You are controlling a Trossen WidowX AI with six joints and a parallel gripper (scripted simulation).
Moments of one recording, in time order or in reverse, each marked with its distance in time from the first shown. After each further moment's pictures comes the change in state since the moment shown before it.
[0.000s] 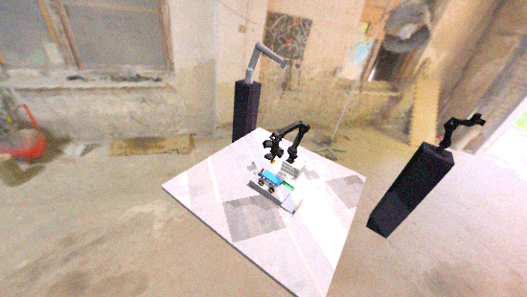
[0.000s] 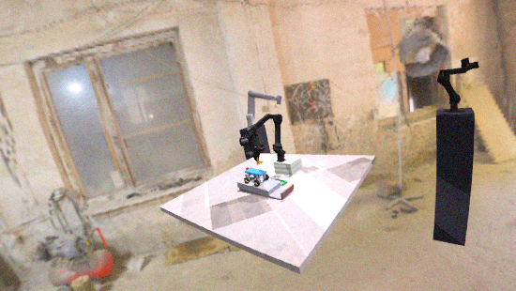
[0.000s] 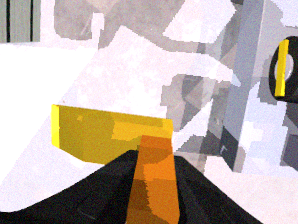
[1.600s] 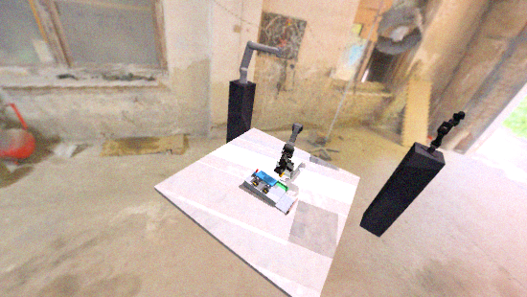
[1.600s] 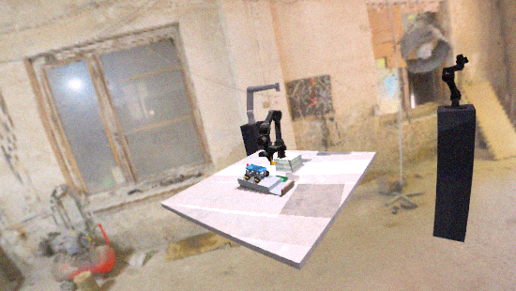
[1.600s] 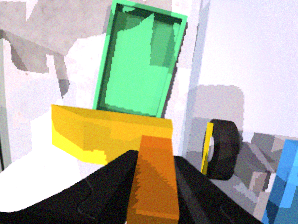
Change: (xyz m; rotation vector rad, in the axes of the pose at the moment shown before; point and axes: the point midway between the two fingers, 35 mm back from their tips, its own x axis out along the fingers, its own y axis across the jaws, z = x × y) arm 0.008 -0.039 0.166 -0.010 -0.016 -0.009
